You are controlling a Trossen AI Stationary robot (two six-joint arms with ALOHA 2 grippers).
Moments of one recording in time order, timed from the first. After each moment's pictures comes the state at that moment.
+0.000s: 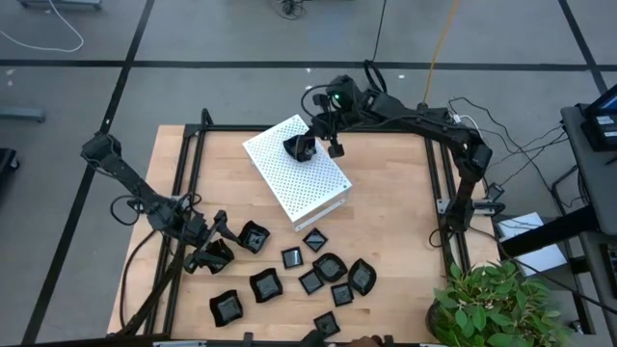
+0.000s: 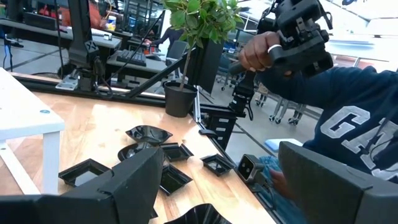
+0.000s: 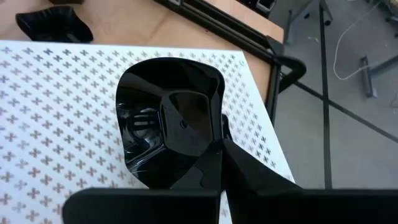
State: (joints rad) left arm -0.74 0.58 0.02 0.65 -0.34 -0.24; right arm -0.51 1.83 1.73 -0.59 -0.40 -0.80
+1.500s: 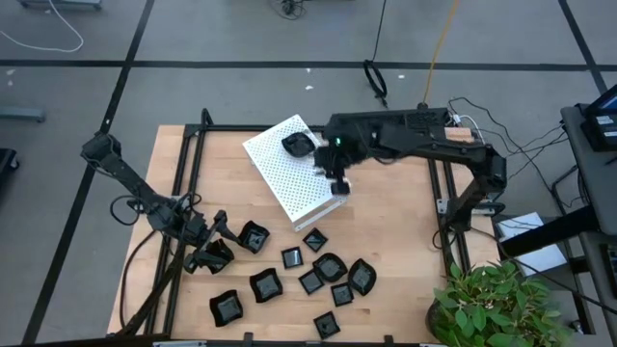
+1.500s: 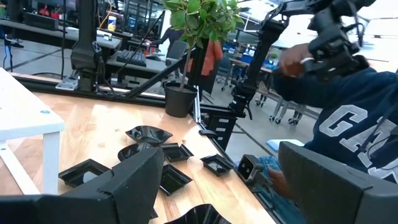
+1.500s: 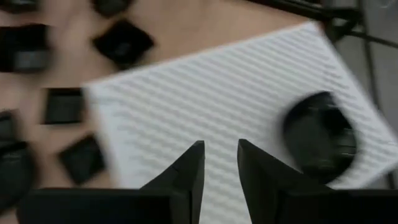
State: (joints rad) left arm -0.74 0.58 0.02 0.65 -0.34 -0.24; right arm -0.22 1.68 1.64 -0.77 -0.15 -0.38
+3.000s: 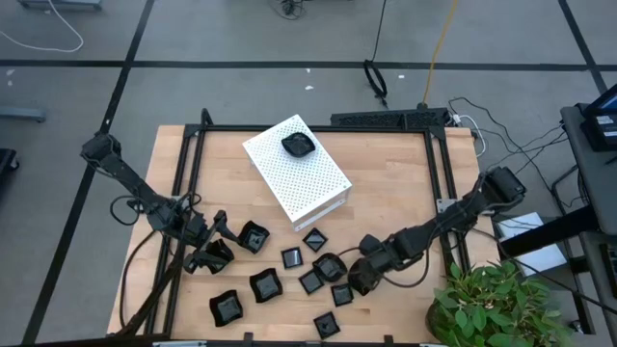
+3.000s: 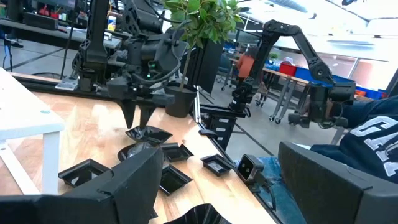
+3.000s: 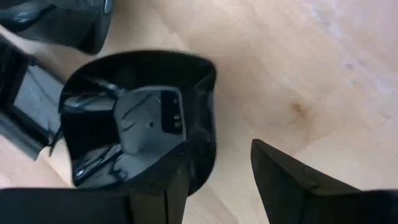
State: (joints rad) left arm -0.74 0.58 0.02 0.65 -0.34 -0.24; right arm 0.51 1.62 0.90 -0.58 -0.02 1.24
